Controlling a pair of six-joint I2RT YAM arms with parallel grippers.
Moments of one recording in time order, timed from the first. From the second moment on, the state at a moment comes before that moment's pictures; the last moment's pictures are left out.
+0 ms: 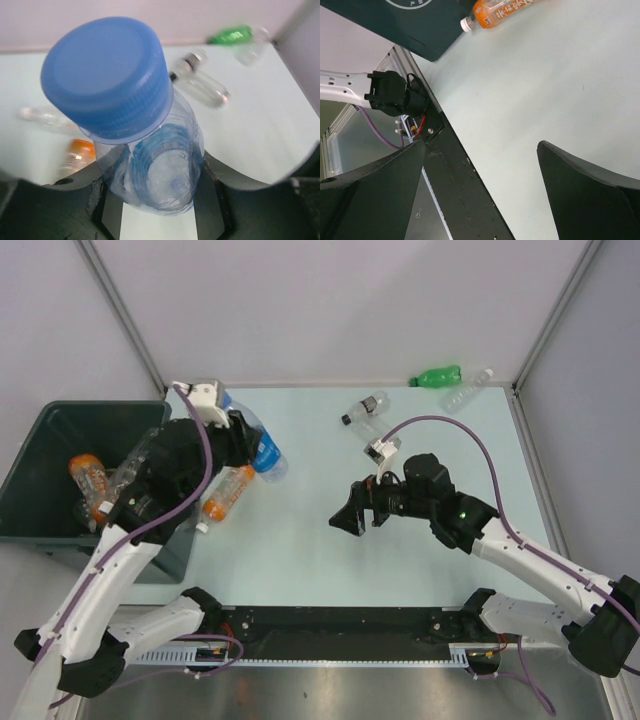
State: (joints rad) left arm -0.58 0.95 1.27 -0.56 -0.20 -0.28; right arm 0.79 1.06 0.90 -0.20 -0.40 0.42
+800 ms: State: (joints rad) left arm -0.22 1.01 1.63 -0.58 -0.90 -0.04; right arm 0.72 1.07 0.90 -0.22 -0.39 0.42
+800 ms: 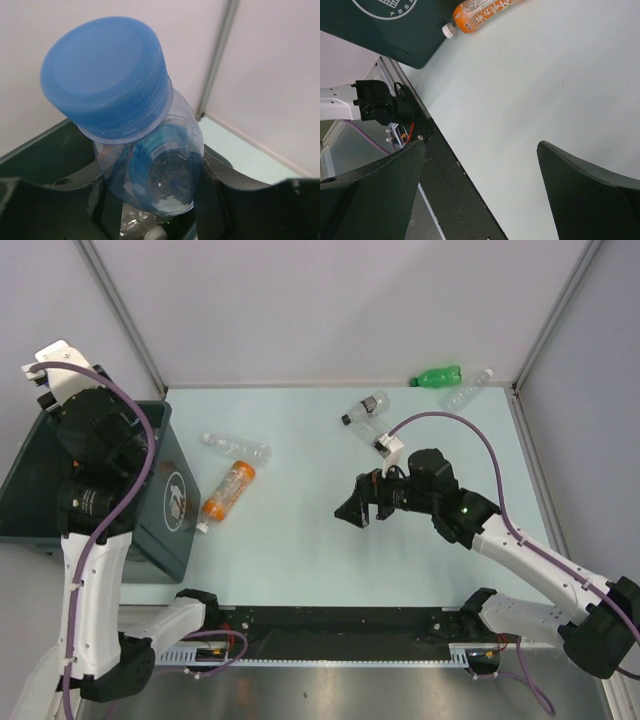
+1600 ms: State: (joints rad) left arm -0.04 1.08 1.61 -0.59 -0.92 -0.08; right arm 0.70 1.08 0.90 -0.27 -0.35 0.44
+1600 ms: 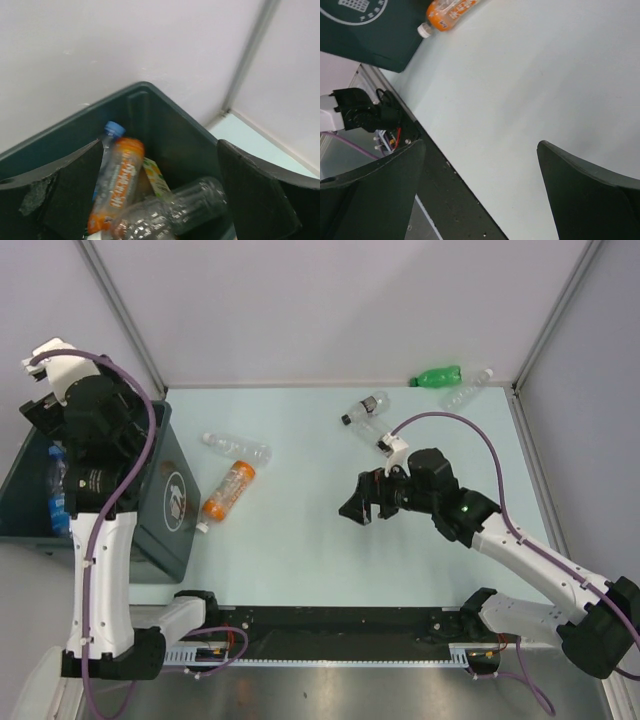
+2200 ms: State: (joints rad) left arm -0.04 1.01 1.41 -0.58 0.07 -0.17; right arm 0.49 1.12 0.90 -0.36 0.05 0.53
